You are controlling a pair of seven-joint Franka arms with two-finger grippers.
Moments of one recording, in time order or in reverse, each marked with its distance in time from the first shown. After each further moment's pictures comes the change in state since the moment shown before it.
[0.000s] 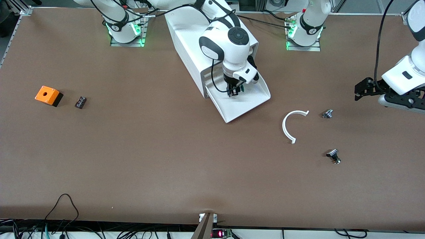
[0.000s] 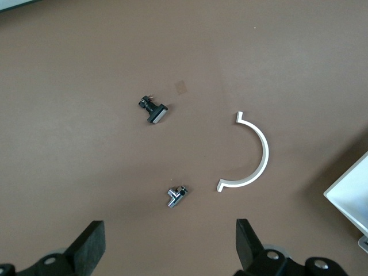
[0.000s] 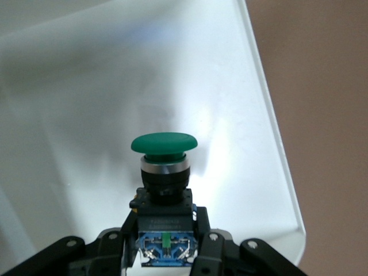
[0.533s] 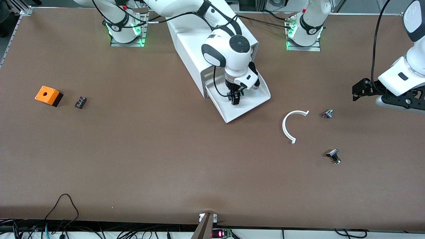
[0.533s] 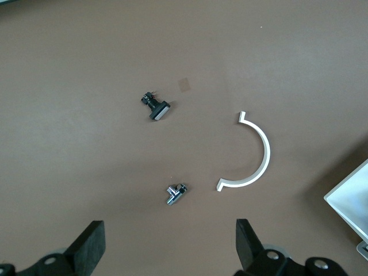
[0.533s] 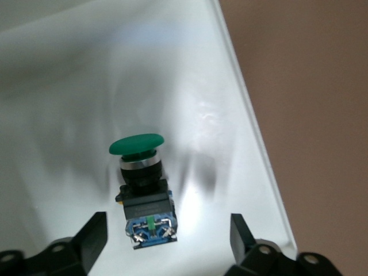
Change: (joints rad) left arm -0.006 0.002 0.012 0.000 0.007 -0.007 -0.028; right arm -0.008 0.055 -0.002 0.086 -0.002 0.002 0.032
